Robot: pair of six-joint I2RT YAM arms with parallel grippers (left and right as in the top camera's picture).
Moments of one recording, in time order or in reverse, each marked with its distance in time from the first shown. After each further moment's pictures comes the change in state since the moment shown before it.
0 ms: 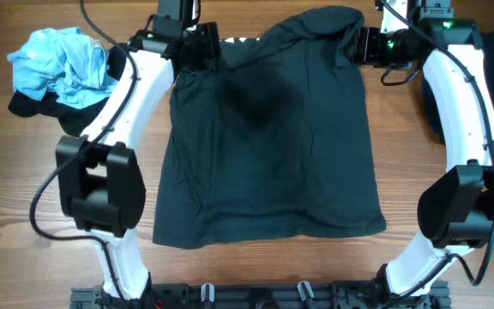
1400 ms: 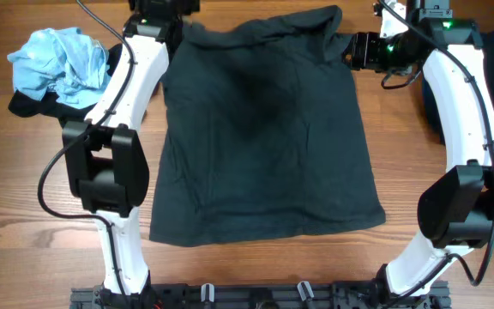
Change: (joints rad) left arm 0.049 0.134 0.187 0.264 -0.313 0.193; right arm 0.000 0.000 0.000 -0.045 0.001 0.002
